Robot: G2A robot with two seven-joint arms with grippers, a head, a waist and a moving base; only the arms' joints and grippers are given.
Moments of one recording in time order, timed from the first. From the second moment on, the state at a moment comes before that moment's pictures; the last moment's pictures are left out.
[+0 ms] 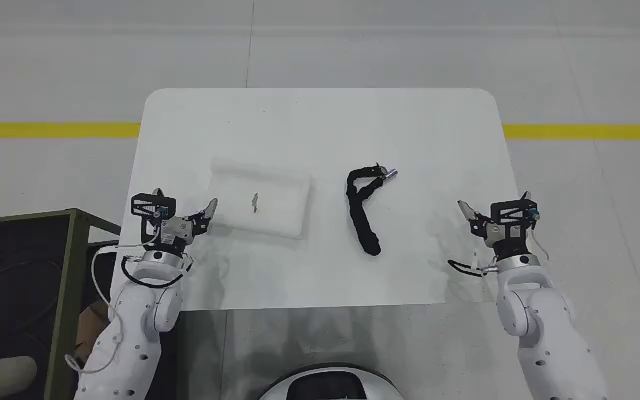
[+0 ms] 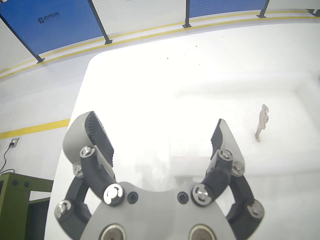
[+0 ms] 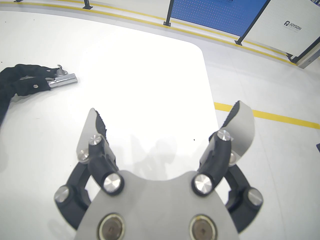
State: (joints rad) left arm 1.72 -1.15 -1.60 -1.81 1.31 -0.01 -0.02; right arm -1.73 -1.15 1.60 -1.80 -1.33 0.00 0.00
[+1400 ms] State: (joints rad) left arm 0.73 -1.18 -1.28 -1.42 0.76 0.02 -1.54; right arm -1.73 -1.15 1.60 -1.80 -1.33 0.00 0.00
